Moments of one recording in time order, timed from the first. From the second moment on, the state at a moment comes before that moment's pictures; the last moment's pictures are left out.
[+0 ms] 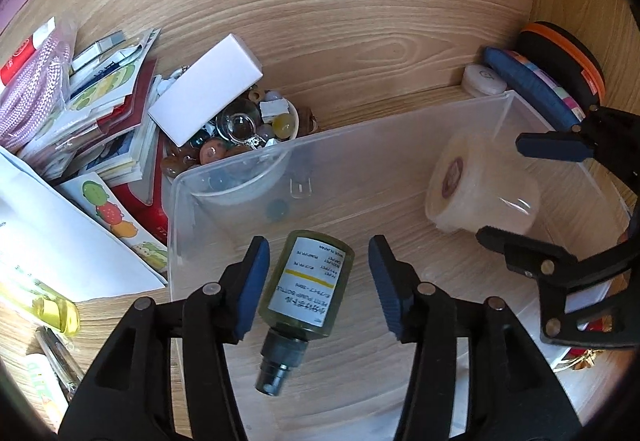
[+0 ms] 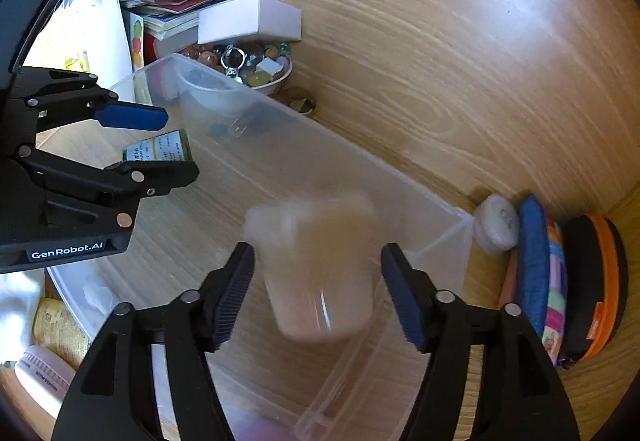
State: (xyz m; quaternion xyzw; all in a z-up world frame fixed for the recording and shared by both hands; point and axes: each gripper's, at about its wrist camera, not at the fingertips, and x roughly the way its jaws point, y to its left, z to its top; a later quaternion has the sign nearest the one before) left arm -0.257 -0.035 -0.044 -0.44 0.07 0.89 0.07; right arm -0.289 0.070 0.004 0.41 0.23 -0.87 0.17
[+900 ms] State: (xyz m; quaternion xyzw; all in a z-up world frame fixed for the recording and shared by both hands) left arm -0.175 -0.028 0.050 -0.31 0.08 0.94 0.06; right arm -0.205 0.094 0.075 0.32 0.22 -0.91 0.13
